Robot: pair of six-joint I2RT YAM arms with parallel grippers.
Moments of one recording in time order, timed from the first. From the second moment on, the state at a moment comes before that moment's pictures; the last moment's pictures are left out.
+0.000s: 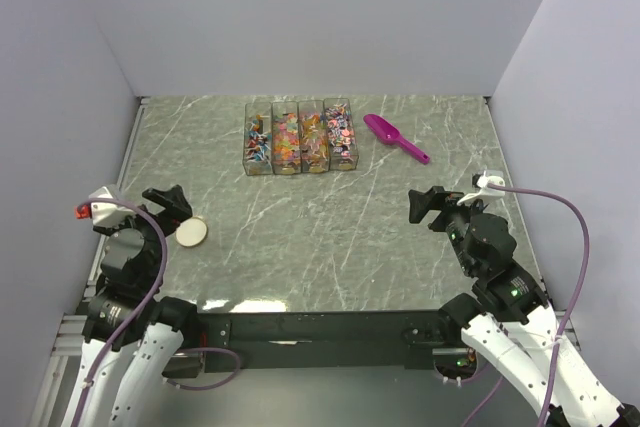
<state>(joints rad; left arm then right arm) -0.27 0.26 0.65 -0.48 -0.52 -0.54 0.53 0.42 0.63 -0.39 0.39 0.37</state>
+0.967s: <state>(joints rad) -0.27 1.12 0.97 -0.42 -0.24 -0.51 0.53 0.51 0.62 -0.35 0.25 0.43</state>
